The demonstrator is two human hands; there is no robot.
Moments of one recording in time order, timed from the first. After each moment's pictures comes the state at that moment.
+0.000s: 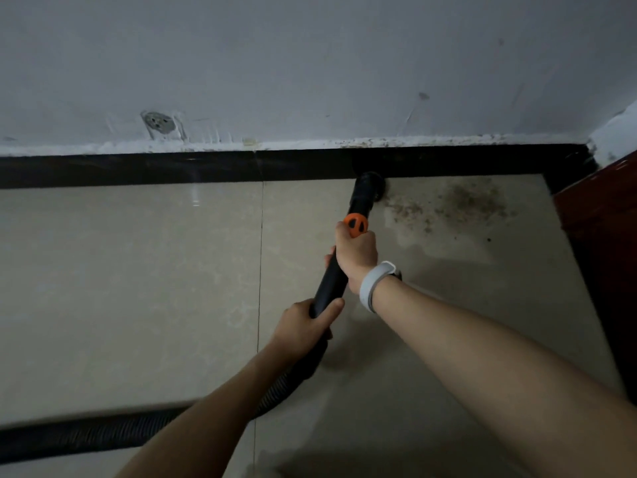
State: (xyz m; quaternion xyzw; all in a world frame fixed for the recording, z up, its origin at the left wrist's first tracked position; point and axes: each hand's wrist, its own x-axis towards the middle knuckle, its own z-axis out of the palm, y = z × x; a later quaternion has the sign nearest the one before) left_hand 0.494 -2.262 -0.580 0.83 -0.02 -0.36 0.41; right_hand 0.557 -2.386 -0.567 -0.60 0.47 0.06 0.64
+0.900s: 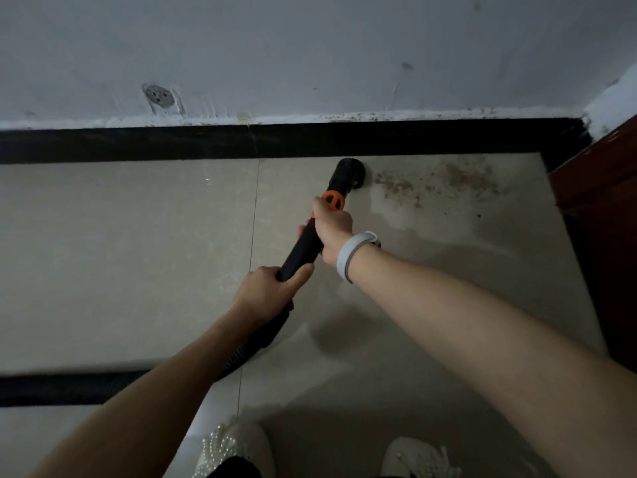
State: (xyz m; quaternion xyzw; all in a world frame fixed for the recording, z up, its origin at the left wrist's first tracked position) left_hand 0.480 -2.251 -0.546 0.91 0.01 -0.28 0.31; right_hand 0.535 -2.381 -0.541 -0.48 0.45 0.14 0.74
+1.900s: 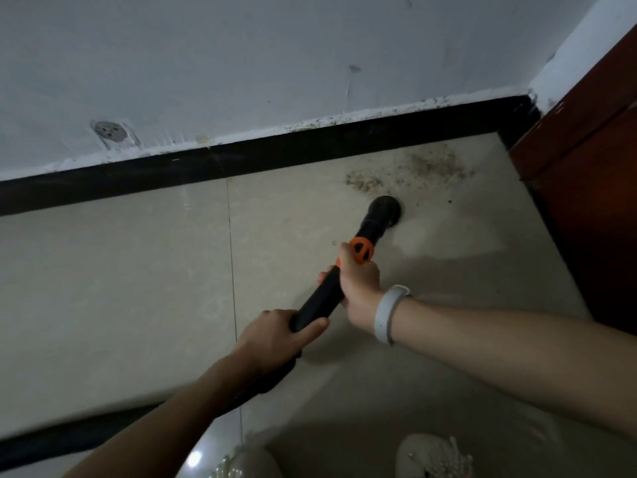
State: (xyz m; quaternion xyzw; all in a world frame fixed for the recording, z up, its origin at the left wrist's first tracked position) left_hand 0.456 -2.259 -0.548 0.89 -0.15 -0.39 0.21; right_hand 0.460 -2.411 -0.553 -0.42 0.54 0.05 0.73
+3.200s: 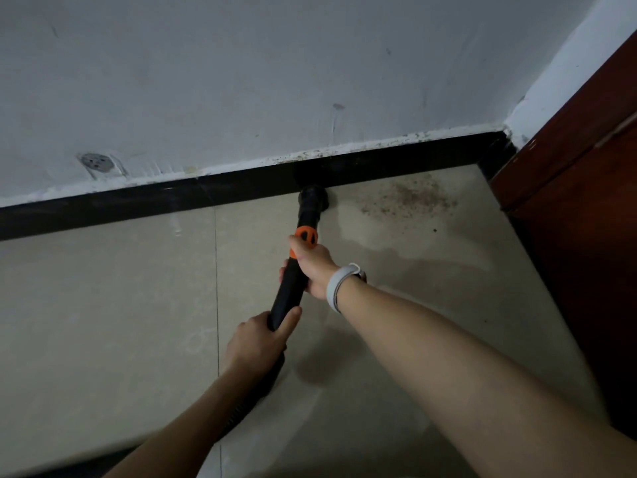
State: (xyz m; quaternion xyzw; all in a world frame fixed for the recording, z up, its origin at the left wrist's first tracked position) left_hand 0.480 -2.279 -0.574 0.92 -0.01 -0.28 0.27; right_hand 0.537 -2.420 -0.554 -0.45 0.42 0.17 0.77
